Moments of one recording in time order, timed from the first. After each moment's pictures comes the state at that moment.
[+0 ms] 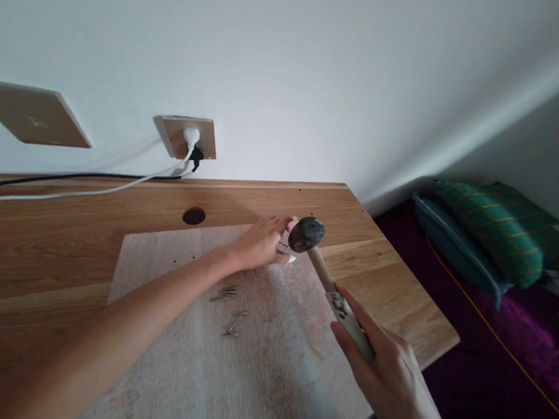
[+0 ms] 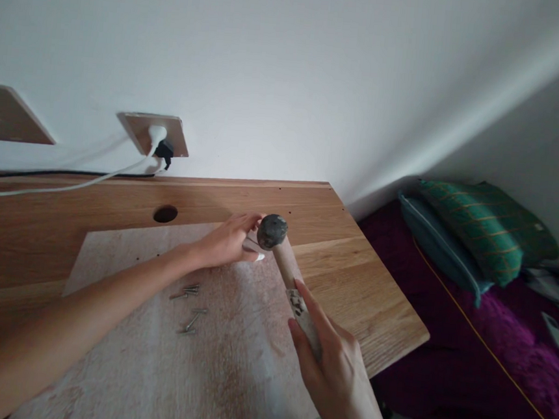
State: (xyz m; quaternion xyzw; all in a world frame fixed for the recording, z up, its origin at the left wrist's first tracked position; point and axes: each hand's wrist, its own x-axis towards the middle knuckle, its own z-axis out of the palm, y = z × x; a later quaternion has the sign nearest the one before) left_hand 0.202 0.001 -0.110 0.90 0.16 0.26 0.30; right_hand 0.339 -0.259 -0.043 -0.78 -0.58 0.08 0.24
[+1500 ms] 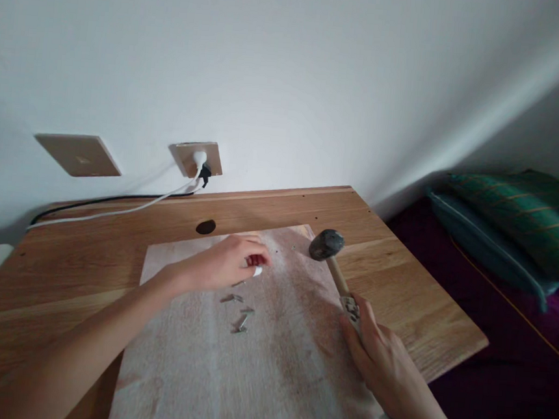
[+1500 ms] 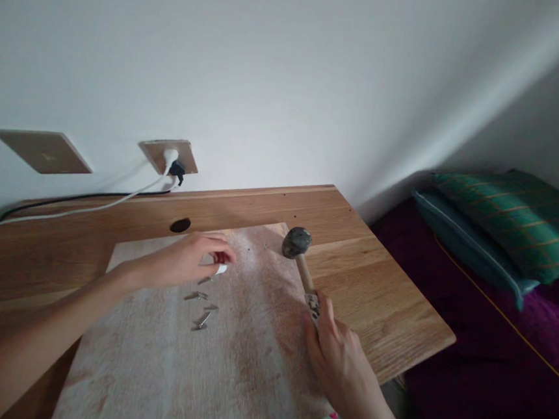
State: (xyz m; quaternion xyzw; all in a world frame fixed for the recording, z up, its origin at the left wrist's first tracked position) left_hand 0.115 -0.019 -0.047 0.91 0.14 0.14 0.35; right_hand 0.379 -0.274 -0.103 -0.65 -0.75 -0.15 0.06
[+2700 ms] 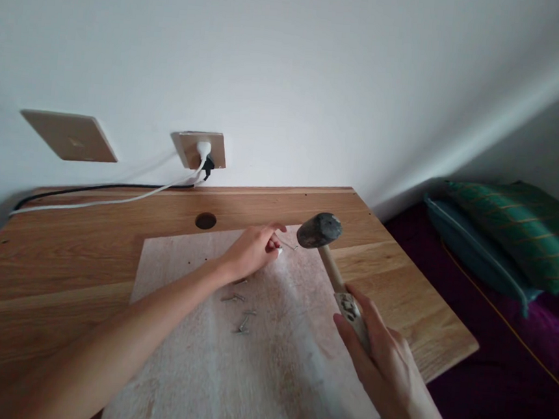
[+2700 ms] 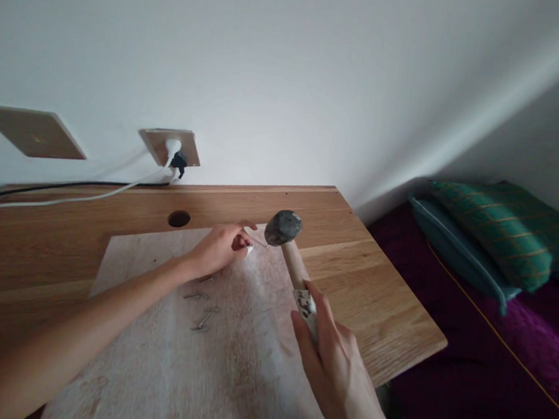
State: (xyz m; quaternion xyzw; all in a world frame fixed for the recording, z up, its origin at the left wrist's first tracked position) left_hand 0.170 -0.009 -0.104 0.84 0.25 0.29 0.38; right_hand 0.332 -0.253 -0.044 -0.79 -0.55 0.12 0.22
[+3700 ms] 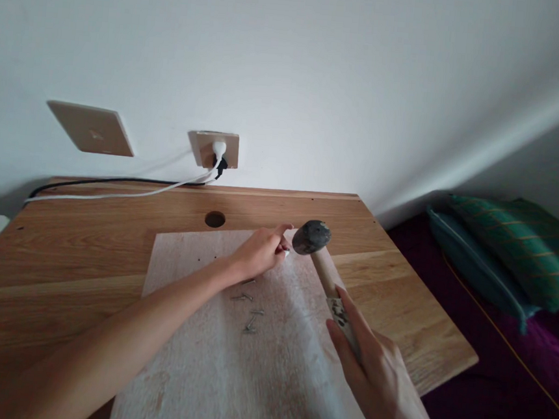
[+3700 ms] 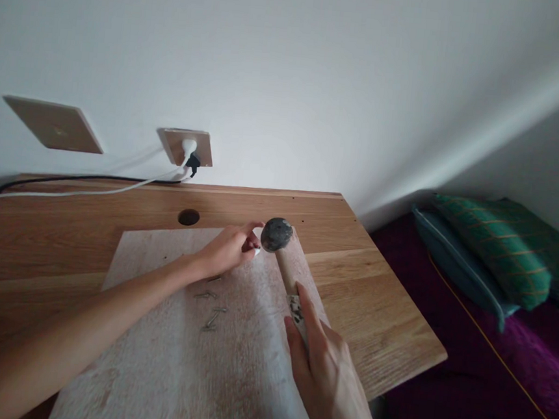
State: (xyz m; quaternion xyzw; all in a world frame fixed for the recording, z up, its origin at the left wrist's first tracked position) left_hand 0.171 -0.008 -0.110 0.86 0.25 0.27 0.35; right_hand 0.315 -0.252 -0.052 -0.77 -0.61 0.06 0.20
